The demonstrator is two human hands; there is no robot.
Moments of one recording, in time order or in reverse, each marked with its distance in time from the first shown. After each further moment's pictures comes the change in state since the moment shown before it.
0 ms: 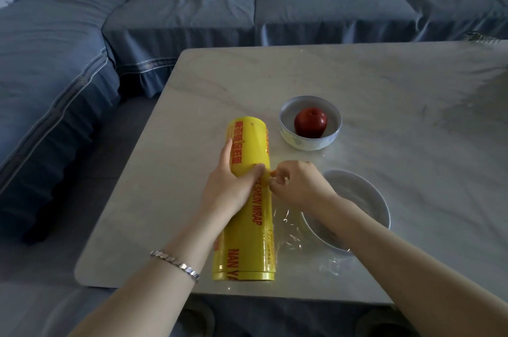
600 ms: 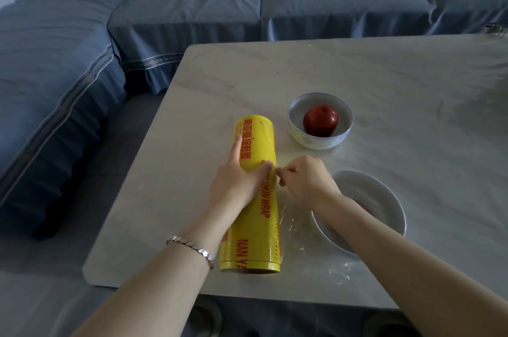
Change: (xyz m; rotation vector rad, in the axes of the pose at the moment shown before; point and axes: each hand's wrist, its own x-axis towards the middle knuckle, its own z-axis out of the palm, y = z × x) left_hand 0.019 -0.005 0.003 0.130 -0.024 -0.034; right_hand 0.013 -0.006 0.005 0.111 0.045 0.213
